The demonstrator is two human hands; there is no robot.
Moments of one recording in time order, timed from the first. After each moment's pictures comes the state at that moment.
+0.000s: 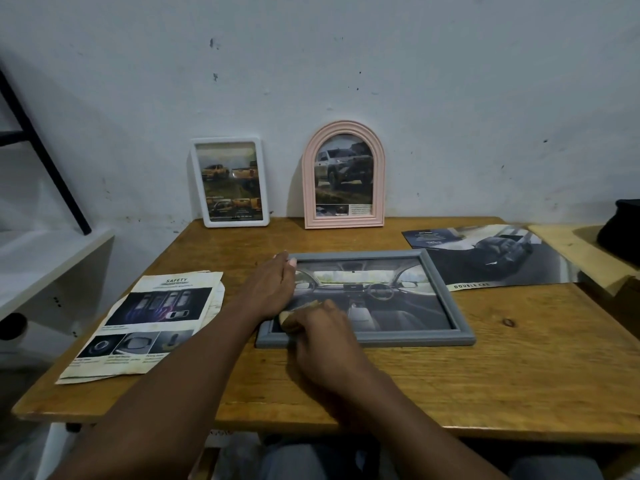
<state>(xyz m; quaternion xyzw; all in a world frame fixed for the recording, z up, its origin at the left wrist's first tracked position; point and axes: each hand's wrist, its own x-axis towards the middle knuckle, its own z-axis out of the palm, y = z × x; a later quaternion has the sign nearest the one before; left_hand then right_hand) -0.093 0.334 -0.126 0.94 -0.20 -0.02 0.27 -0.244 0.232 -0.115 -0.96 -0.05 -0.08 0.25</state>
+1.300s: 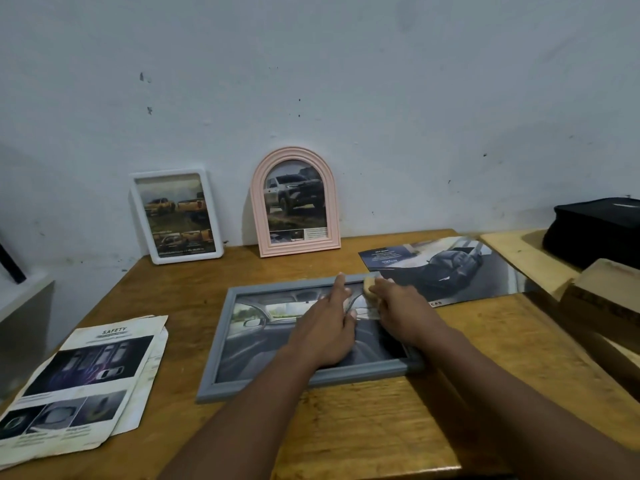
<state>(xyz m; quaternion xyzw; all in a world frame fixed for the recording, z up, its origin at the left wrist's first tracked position) -0.148 0.188 -0.137 0.90 -0.37 -0.04 0.24 -0.232 0.035 -0.099 -0.97 0.12 -0.08 0.19</state>
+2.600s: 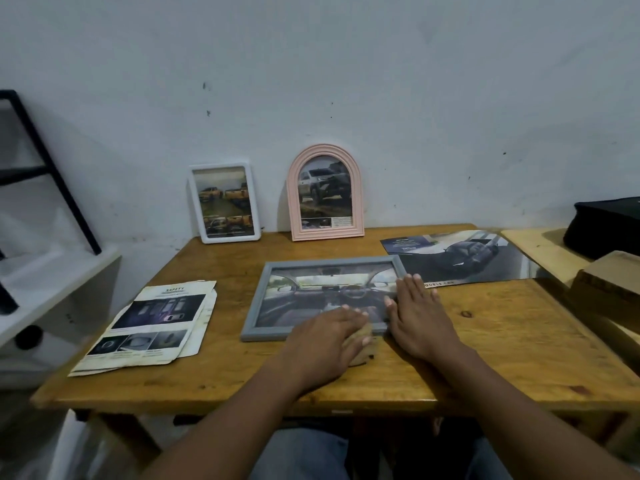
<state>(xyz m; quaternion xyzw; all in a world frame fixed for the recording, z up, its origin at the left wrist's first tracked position) -0.233 0.270 -0.133 0.89 -0.44 0.04 0.13 -0.283 0.059 -0.144 -0.98 0.12 -0.09 0.14</state>
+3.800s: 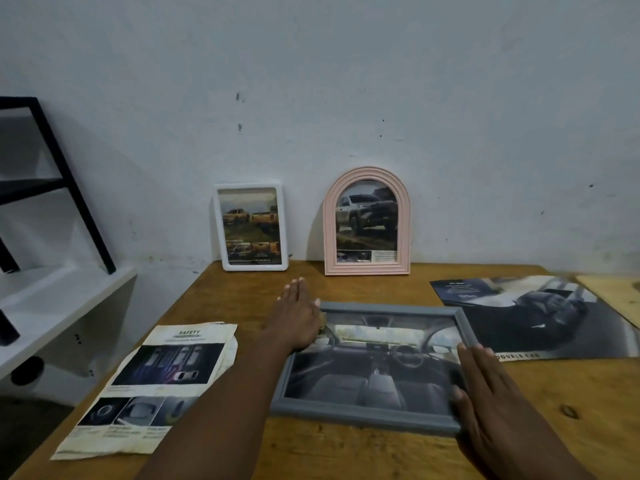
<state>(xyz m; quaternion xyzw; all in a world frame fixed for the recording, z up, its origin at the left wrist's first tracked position) -0.041 0.303 -0.119 0.96 -0.18 -0.06 0.19 -0.279 0.067 -0.135 -0.99 0.12 -0.02 0.11</state>
